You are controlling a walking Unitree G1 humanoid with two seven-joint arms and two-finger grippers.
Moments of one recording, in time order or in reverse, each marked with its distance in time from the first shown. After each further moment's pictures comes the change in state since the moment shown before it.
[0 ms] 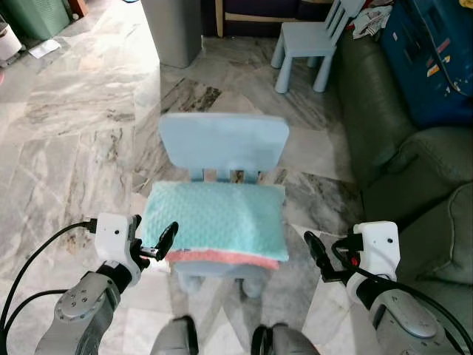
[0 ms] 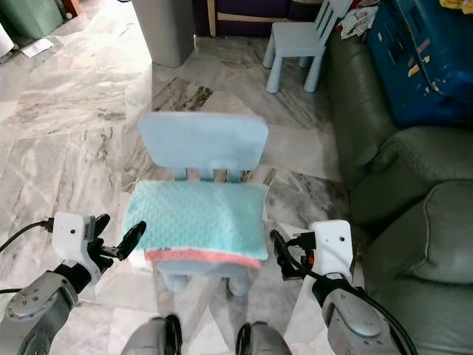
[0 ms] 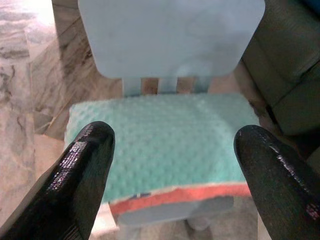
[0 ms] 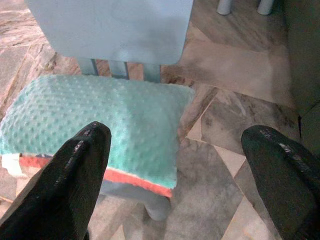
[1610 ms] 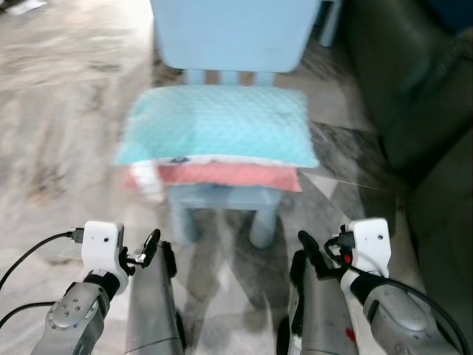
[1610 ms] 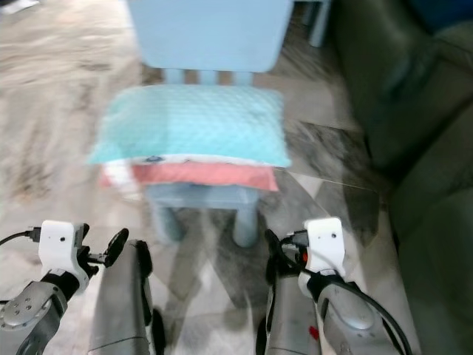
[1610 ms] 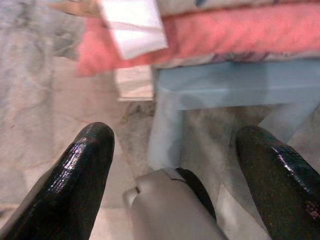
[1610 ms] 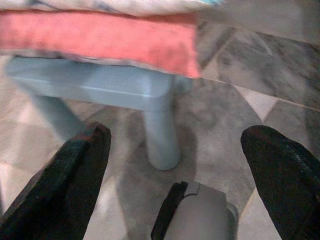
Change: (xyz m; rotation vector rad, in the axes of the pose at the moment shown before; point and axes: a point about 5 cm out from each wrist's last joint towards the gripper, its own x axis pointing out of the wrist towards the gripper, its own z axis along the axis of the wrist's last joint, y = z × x) left arm -0.010 0.014 -0.007 0.057 0.046 0.158; right arm 0.011 0.002 0.002 -0.033 -0.010 0.031
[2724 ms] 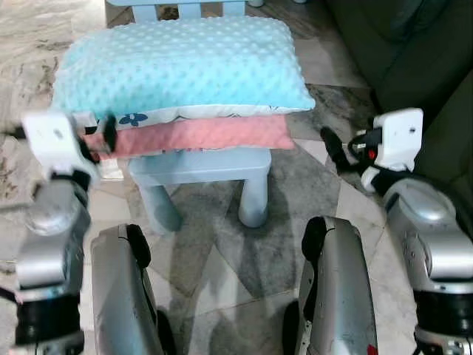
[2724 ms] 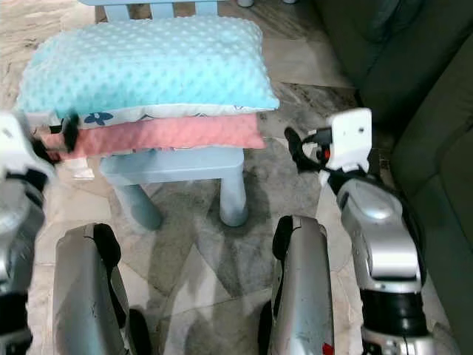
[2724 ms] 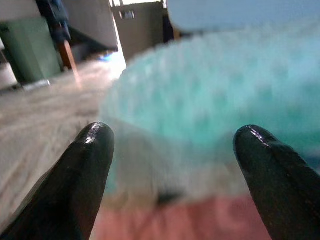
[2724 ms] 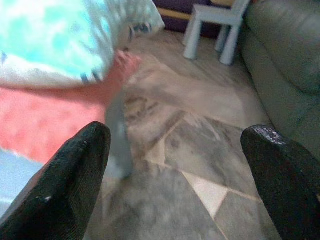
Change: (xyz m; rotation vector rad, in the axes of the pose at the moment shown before) left arm 0.042 0.041 0.147 0.061 -0.523 0.284; right arm 0.062 -0.042 0.125 -0.194 -0.390 -0.018
